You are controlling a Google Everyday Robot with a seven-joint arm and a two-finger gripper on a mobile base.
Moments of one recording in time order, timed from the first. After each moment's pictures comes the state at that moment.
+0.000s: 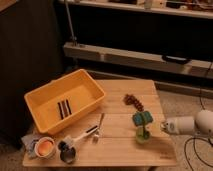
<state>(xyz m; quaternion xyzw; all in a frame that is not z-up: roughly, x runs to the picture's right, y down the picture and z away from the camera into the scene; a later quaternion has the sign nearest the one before) 0.240 0.197 0.748 -0.36 -0.21 0.65 0.63</state>
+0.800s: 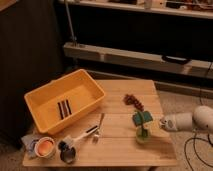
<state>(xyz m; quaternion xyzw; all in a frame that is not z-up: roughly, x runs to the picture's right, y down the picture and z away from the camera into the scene) 0.231 0.187 0.743 -0.37 -0.21 0.64 0.64</state>
